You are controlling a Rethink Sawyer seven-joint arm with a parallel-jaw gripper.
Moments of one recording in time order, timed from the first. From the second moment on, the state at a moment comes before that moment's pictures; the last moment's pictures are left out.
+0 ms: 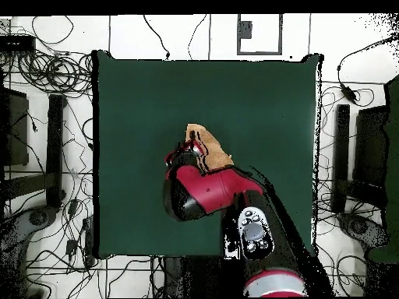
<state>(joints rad) -0.22 -0.66 0.14 1.76 -0.64 -0.10 1.51</state>
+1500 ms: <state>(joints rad) -0.61 -0.50 0.68 1.75 -0.90 0.26 1.45</state>
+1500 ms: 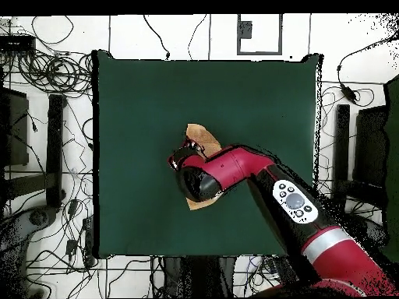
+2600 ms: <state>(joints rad) -0.82 -0.36 0.89 1.87 -0.90 0.44 1.28</state>
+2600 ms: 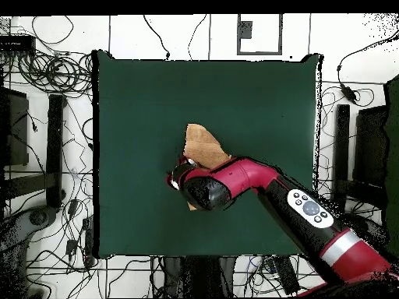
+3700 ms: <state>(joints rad) -0.92 -0.47 0.94 1.94 -0.91 0.50 1.19</state>
